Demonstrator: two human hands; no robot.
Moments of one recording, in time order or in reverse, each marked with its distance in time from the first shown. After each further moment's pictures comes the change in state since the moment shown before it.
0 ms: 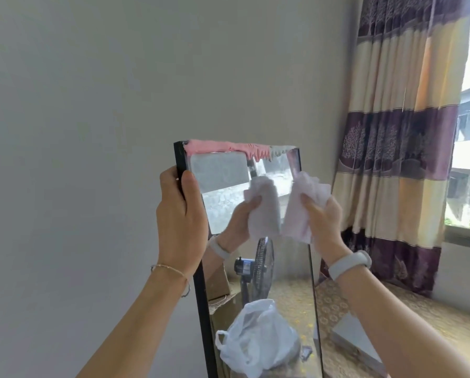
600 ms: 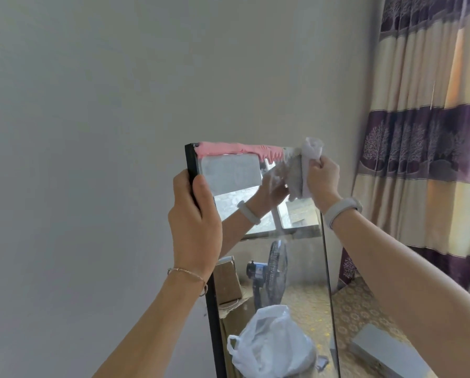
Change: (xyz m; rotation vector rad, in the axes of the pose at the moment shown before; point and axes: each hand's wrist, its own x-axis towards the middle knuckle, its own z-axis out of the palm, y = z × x) left_hand -0.001 0.002 0.003 0.082 0.079 0.136; right_hand 0.073 -0.030 0.045 -0.111 0.012 -0.120
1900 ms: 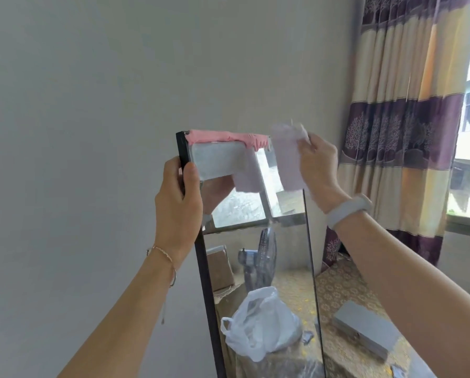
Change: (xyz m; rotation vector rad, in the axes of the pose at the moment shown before) left_hand 0.007 0.000 -0.026 -0.037 -0.194 -0.088; right_hand -0.060 -0.053 -0.032 -0.004 -0.048 -0.150
